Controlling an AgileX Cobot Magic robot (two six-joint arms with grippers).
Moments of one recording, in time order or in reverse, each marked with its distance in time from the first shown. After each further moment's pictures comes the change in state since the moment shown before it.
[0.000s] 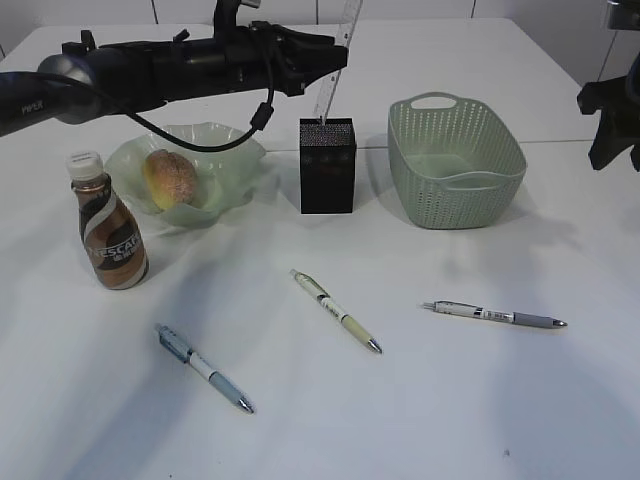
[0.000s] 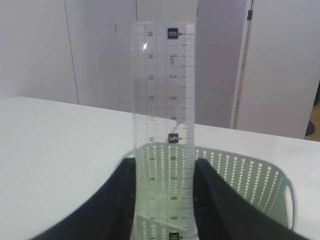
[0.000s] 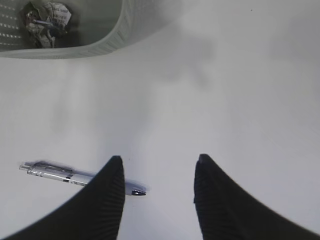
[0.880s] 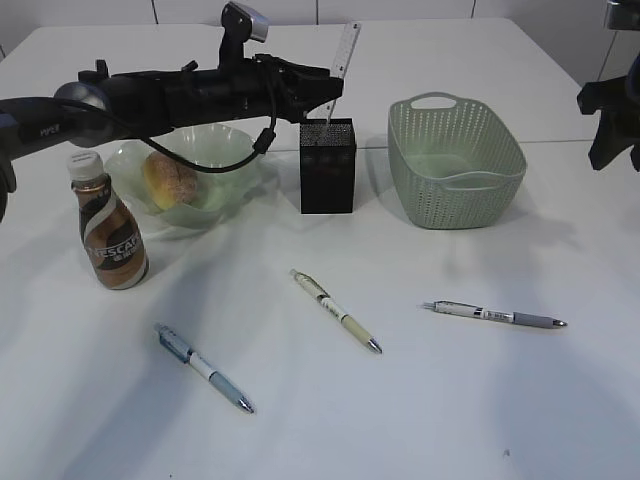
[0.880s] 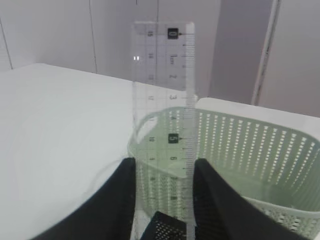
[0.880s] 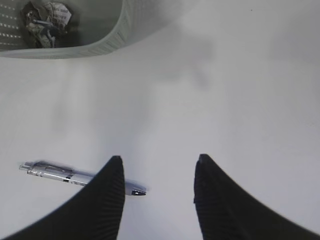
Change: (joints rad) left arm 0.000 0.060 0.000 -0.006 -0.075 0.014; right arm 0.000 0.000 0.000 0.000 0.000 0.000
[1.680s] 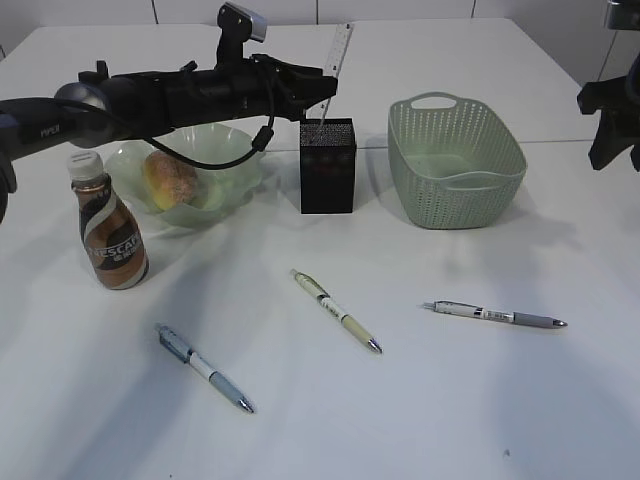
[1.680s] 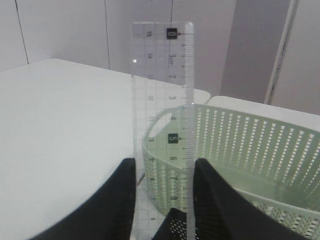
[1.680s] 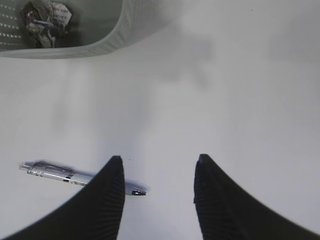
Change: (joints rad) left arm 0.000 0.002 0.000 -0.011 -0.054 0.002; right arm 0.000 0.000 0.000 0.000 0.000 0.000
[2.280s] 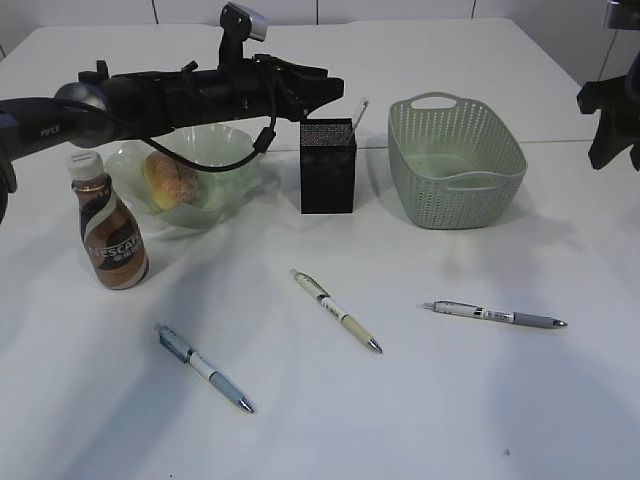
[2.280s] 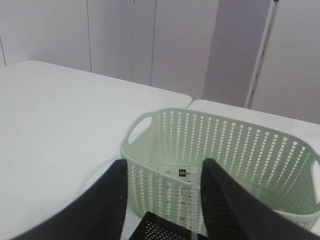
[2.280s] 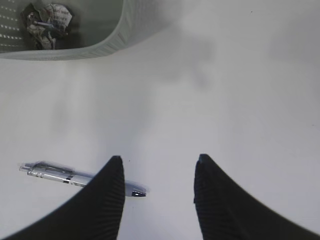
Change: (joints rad) left arm 0.000 0.000 0.000 0.009 0.059 -0.030; right arm 0.000 0.000 0.000 0.000 -0.003 -0.002
